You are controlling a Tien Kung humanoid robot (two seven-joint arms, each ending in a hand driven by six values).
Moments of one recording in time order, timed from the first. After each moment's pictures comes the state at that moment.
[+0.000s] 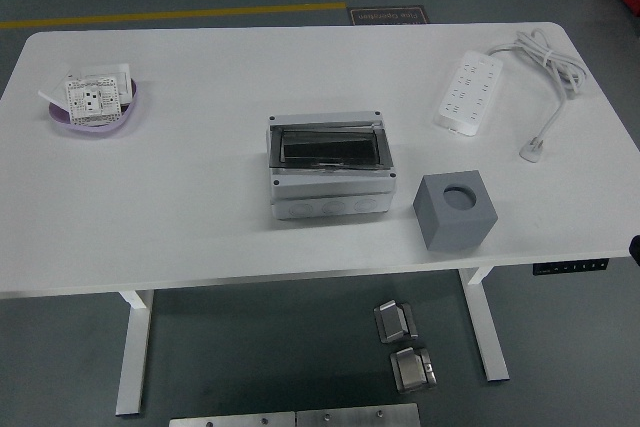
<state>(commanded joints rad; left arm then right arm) -0.10 0.26 -0.46 -0.33 0.57 0.20 0.30 0.04 -0.45 1.55 1.51 -0.73 -0.33 0.35</state>
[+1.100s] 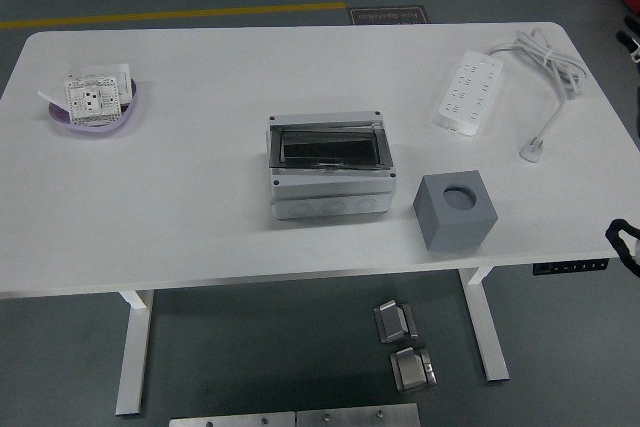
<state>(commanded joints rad) -0.08 0.27 -0.38 -0.32 0.52 0.21 0.30 0.13 -0.45 1.46 1.51 -0.61 -0.25 0.36</state>
